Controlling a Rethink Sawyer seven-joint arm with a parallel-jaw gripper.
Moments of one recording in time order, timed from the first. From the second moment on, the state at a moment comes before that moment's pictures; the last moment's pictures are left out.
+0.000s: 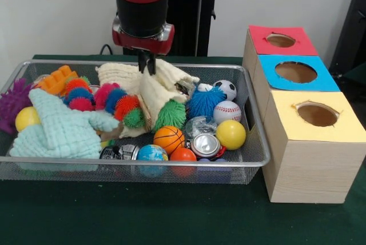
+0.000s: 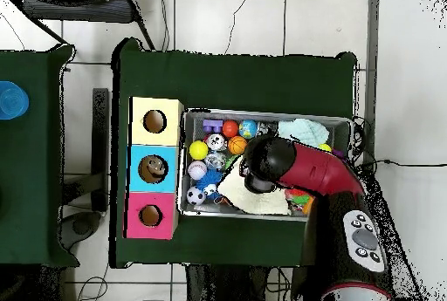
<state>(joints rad) -0.34 -0.59 -0.06 1.57 -0.08 0.83 1.66</state>
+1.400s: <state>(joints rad) -0.39 -0.62 -0.09 1.32 -0.27 0.93 1.66</state>
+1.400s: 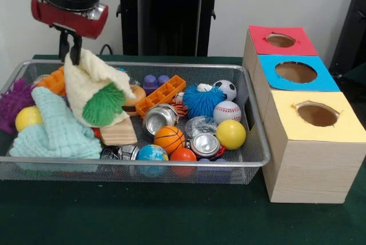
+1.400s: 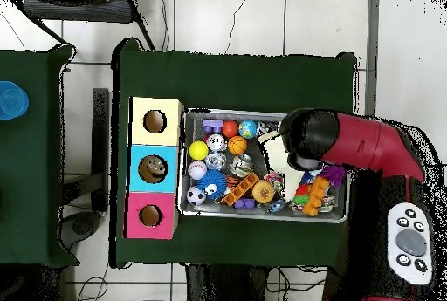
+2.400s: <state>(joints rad) -0.47 -0.72 -0.04 1.57 -0.04 0.78 1.66</state>
